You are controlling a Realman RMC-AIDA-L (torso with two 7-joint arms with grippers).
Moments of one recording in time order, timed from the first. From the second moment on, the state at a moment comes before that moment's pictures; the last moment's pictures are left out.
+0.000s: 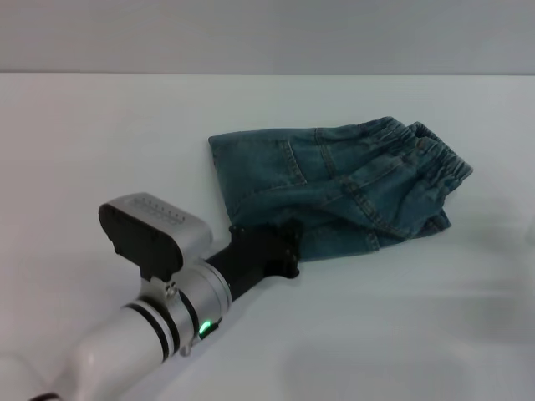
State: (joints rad) left arm -0.36 -2.07 -0.64 -0.75 2.62 0.50 -0.28; right arm -0.10 2.07 1.32 0.87 -2.92 -0.71 0.23
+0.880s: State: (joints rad) left arm -0.50 -2.07 -0.69 -0.63 2.62 0.52 -0.36; right arm -0.10 2.07 1.32 0.87 -2.92 -0.71 0.23
